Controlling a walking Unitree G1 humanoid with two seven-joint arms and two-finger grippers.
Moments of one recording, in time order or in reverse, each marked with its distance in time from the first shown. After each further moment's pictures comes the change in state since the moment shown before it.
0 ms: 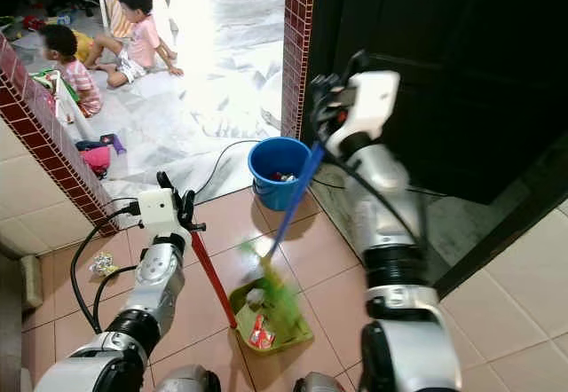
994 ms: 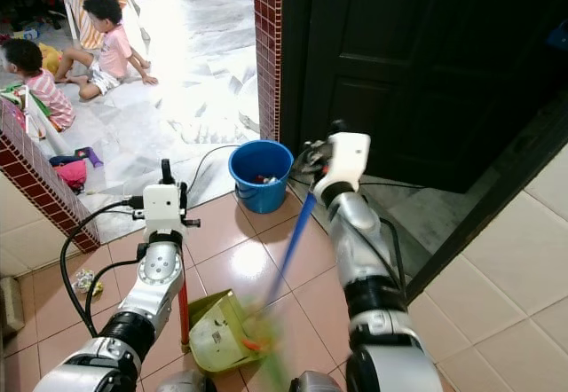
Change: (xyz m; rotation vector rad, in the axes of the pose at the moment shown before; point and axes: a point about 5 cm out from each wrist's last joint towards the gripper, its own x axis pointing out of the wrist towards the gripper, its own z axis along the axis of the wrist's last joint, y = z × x) left arm -0.002 -0.004 0.011 0.198 -0.097 0.078; right arm -0.034 0.018 -0.090 0.262 0.329 -0.186
